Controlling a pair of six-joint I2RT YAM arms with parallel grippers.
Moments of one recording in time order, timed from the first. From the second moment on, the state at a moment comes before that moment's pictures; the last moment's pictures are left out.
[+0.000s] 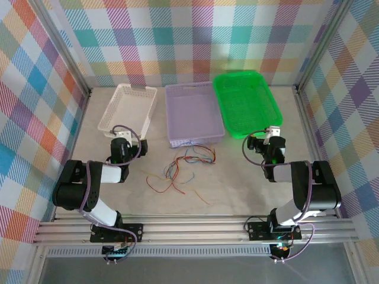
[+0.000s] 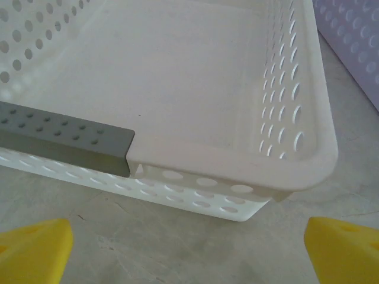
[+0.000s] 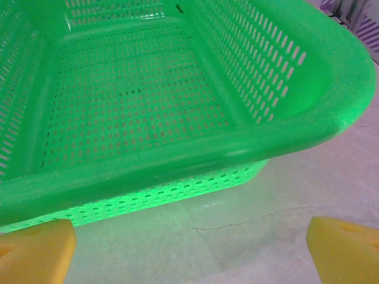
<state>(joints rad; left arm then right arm) -0.08 1.57 0.41 0.69 -0.09 -0.10 0.03 1.53 0.38 0.75 0.07 0.08</state>
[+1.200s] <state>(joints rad) -0.08 1.57 0.41 0.69 -0.09 -0.10 0.03 1.26 0.39 0.58 0.03 0.08</state>
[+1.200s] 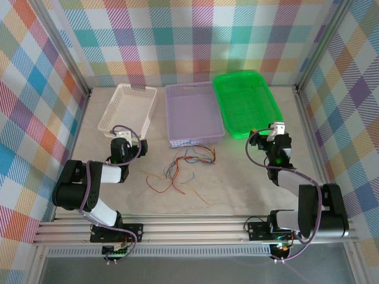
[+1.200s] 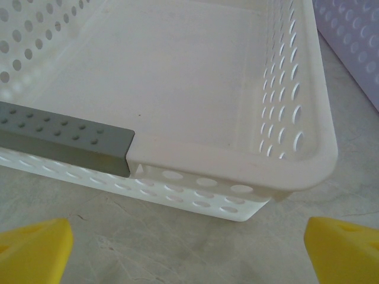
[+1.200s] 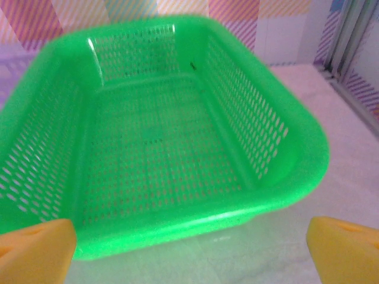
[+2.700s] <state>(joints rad) -0.10 1.30 0.43 0.51 -0.17 -0.11 0.60 1.21 0.51 0.04 -0.01 0.53</state>
